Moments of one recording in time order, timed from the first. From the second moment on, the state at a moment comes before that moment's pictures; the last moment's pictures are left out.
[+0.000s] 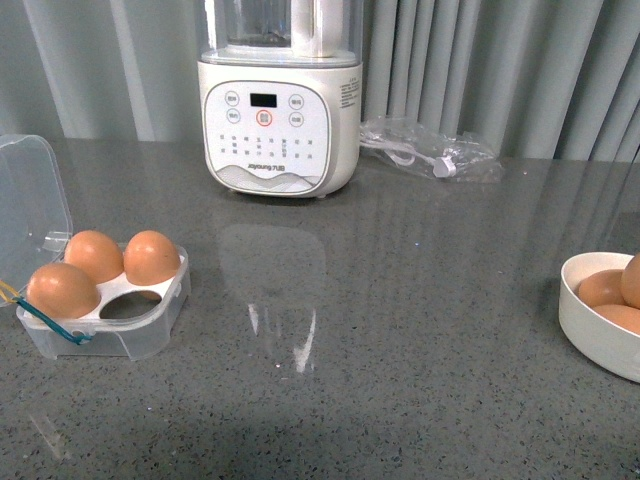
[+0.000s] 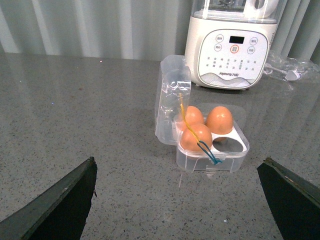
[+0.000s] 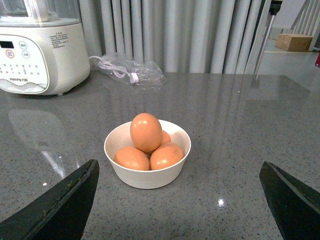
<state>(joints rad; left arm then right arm) 0.00 0.00 0.03 0.00 0.00 0.00 0.00 0.00 0.00 0.00 0.00 -0.01</state>
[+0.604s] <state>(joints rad) 0.00 0.00 0.03 0.00 0.00 0.00 0.00 0.00 0.00 0.00 0.00 -0.01</state>
